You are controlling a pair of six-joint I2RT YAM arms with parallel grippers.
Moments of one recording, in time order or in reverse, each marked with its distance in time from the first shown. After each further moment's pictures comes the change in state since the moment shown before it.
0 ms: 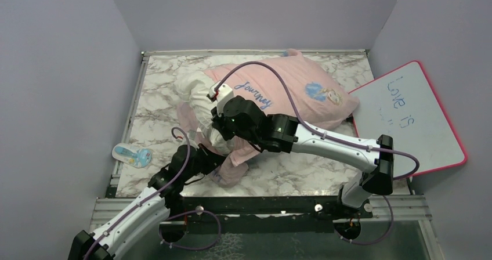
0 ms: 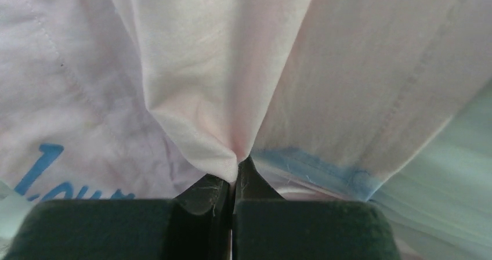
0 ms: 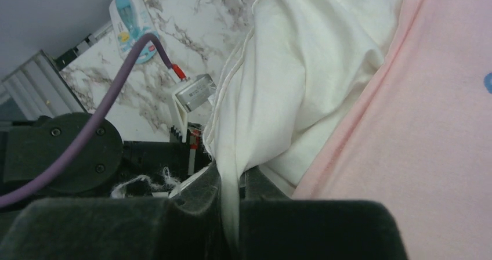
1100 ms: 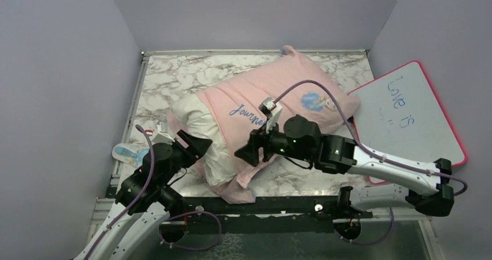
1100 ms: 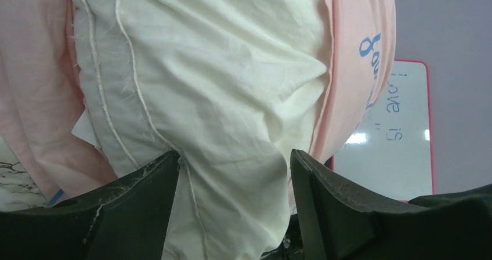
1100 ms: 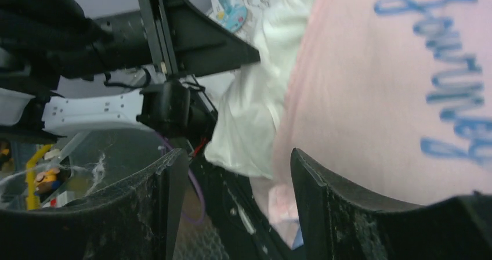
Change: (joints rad) left arm -0.002 -0.233 0.425 -0.480 -0.250 0.068; right arm -0.004 -0.428 -0.397 0.096 -0.229 0.243
